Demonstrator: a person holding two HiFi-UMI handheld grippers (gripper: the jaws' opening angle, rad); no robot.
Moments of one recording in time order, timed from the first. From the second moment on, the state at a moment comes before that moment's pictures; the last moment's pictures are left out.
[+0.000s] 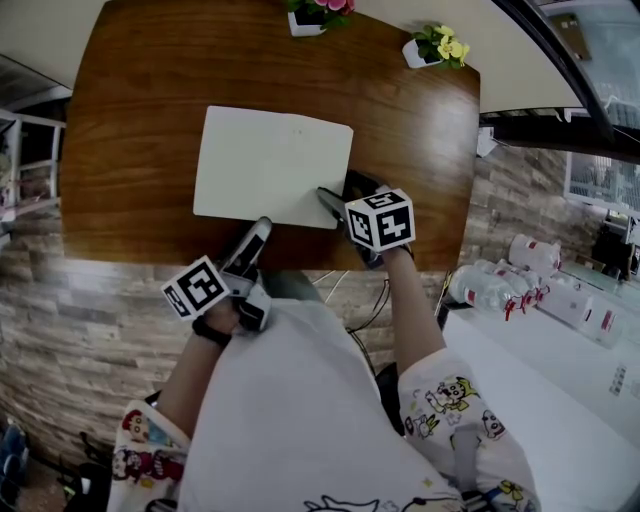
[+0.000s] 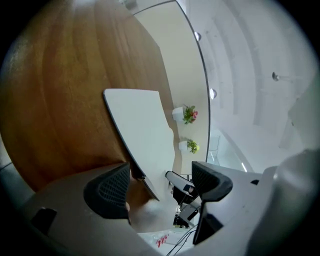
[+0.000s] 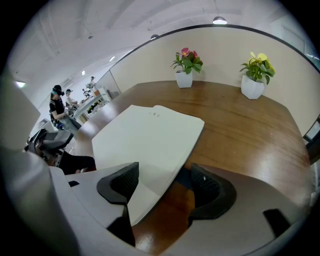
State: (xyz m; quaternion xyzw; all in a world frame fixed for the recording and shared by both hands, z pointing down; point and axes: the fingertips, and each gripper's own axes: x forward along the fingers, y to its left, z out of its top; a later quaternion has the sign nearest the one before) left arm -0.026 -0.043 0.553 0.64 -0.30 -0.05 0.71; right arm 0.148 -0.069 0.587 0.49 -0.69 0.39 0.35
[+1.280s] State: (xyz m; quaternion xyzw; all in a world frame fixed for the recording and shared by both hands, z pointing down) left arm -0.082 -0.086 0.544 0.65 -0.37 -0.10 0.66; right arm 0.151 -0.068 0.587 0.49 -0.70 0.39 0.35
